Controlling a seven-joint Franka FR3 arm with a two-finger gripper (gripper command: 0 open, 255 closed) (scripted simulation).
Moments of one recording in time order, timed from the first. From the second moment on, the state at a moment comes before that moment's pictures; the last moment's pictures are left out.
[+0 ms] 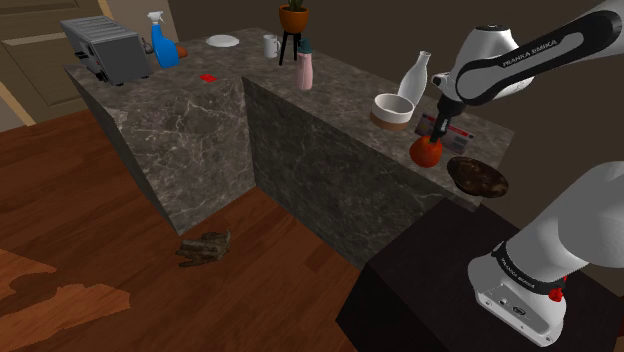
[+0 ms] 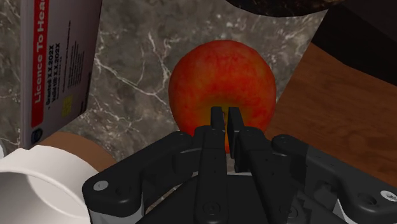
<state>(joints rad) 0.03 -0.23 -0.46 -2.62 -0.28 2.45 -0.71</state>
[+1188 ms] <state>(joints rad) 0.03 -0.37 -0.43 -2.54 -0.29 2.24 -0.71</state>
